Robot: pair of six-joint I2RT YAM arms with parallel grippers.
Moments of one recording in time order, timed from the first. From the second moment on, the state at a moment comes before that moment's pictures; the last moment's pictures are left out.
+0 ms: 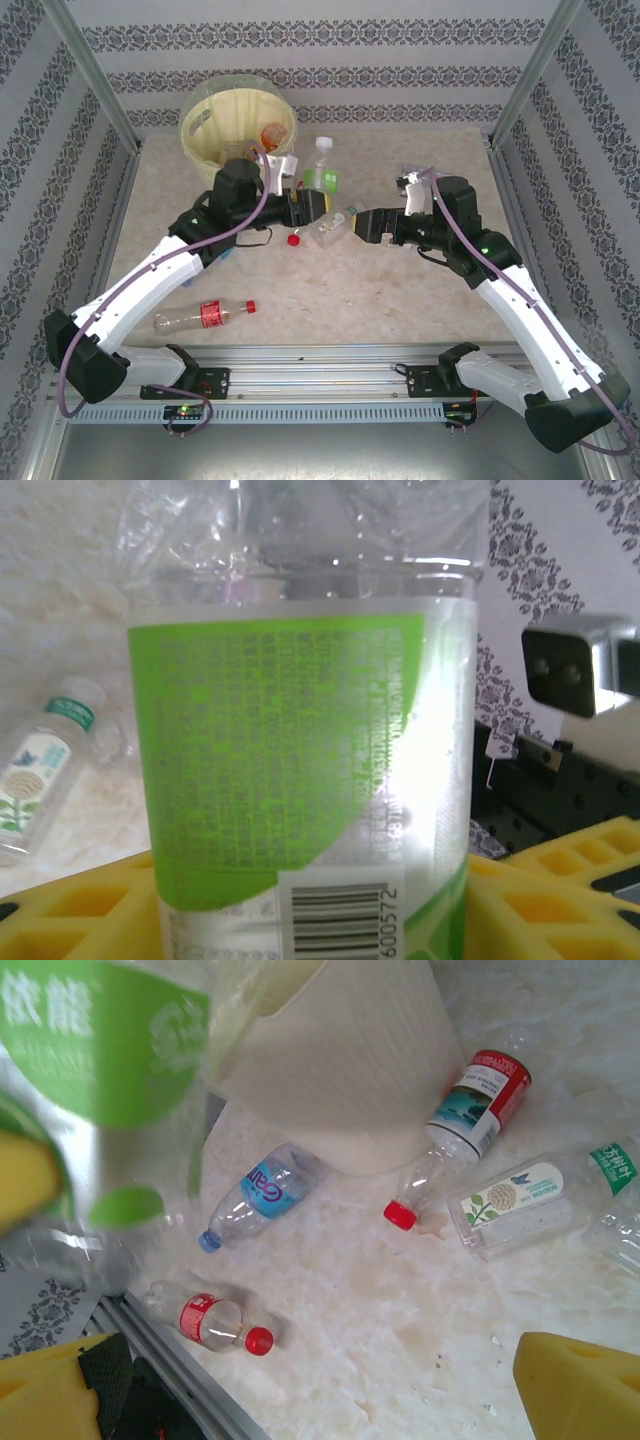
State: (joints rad) left arm -0.58 1.29 1.28 -0.35 0.40 -0.60; right arm 0.41 1.00 1.08 -0.60 -0.47 0.46
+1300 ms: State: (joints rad) left arm -0.21 1.74 1.97 -0.90 0.00 -0.34; right arm 0.41 0.87 1.03 -0.76 -0.27 0.50
